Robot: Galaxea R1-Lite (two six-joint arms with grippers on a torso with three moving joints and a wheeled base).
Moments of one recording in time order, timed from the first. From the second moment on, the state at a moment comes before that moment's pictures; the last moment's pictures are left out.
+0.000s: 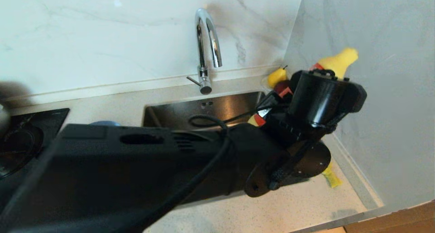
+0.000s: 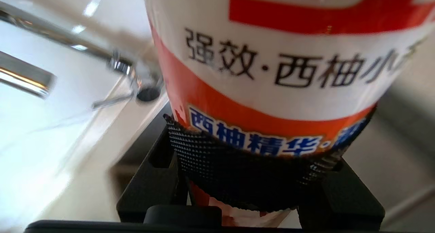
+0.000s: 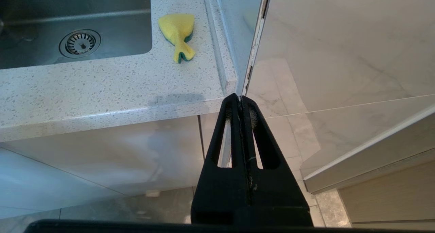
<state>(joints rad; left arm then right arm) -1.07 2.25 -1.92 -0.19 0.91 0.54 0.00 0.00 0.00 0.00 0.00 0.02</state>
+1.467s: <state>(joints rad) -0.83 1.76 -1.91 -0.25 0.59 0.27 0.00 0.00 0.00 0.00 0.00 0.02</state>
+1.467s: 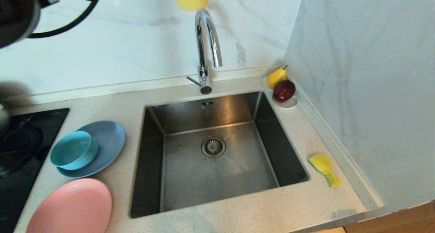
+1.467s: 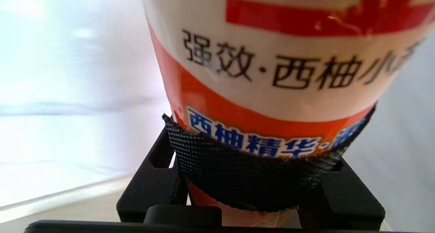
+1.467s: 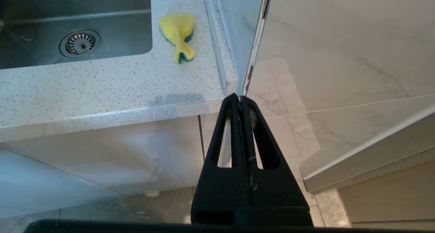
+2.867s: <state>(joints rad) 0.19 1.68 -1.62 -0.25 0.56 -0.11 0.00 0.00 0.00 0.00 0.00 0.02</state>
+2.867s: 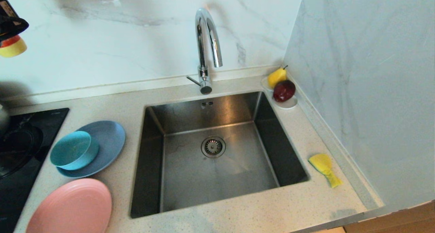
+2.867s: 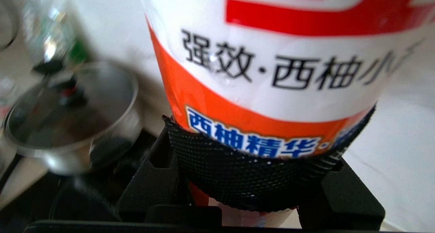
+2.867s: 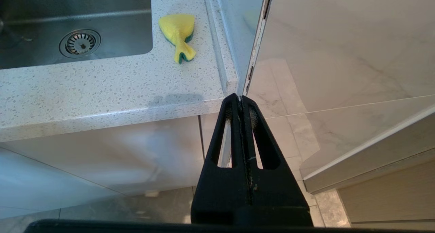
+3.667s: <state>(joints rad) 0.04 2.02 -1.67 -0.42 0.72 -0.16 0.00 0.00 0.00 0.00 0.00 0.02</state>
